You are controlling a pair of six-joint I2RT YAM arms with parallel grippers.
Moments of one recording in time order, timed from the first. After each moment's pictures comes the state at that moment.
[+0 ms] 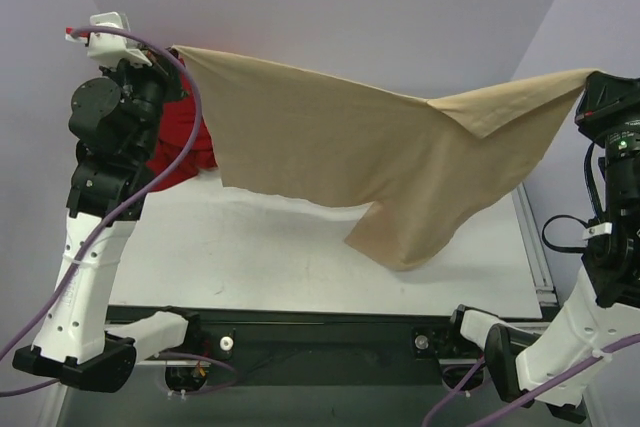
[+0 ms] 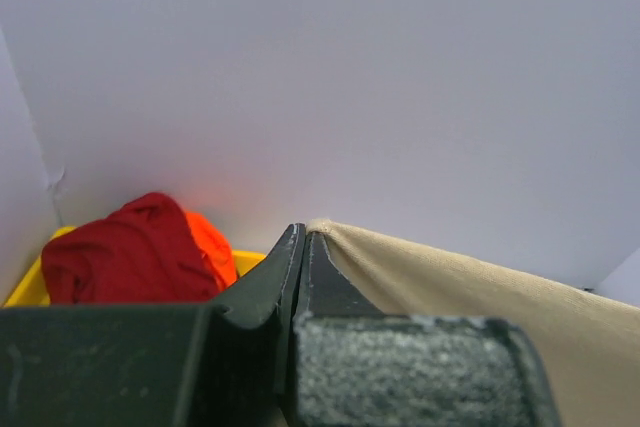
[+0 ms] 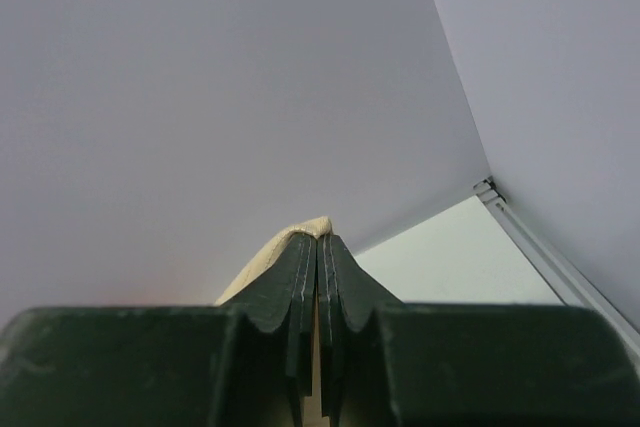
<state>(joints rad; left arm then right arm) -0.29 1.15 1.62 -0.29 -0.28 -0.21 -0.29 1.17 2.26 -0.99 0.02 0.48</state>
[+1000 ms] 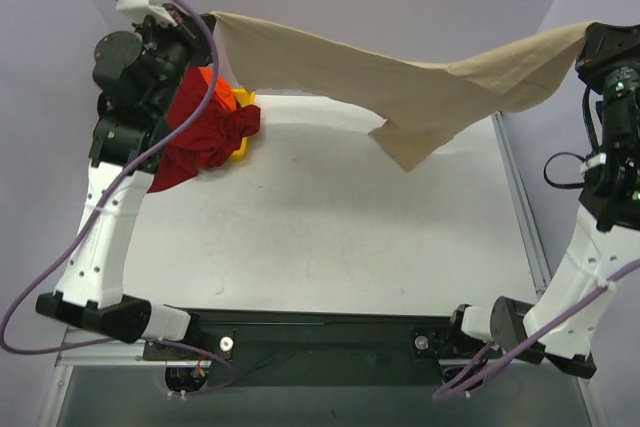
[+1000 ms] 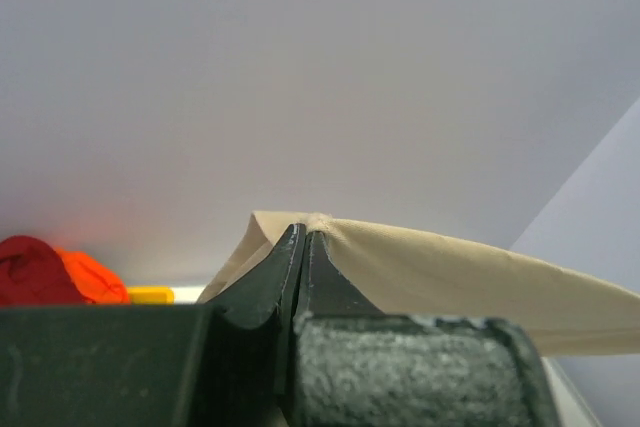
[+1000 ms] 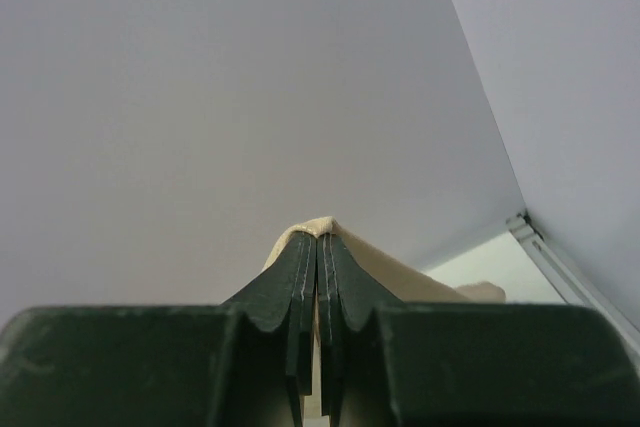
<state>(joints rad) -0.29 1.46 1.93 -0.27 -0.05 -0.30 -0.29 1.35 2.23 -0.77 0.00 0.52</state>
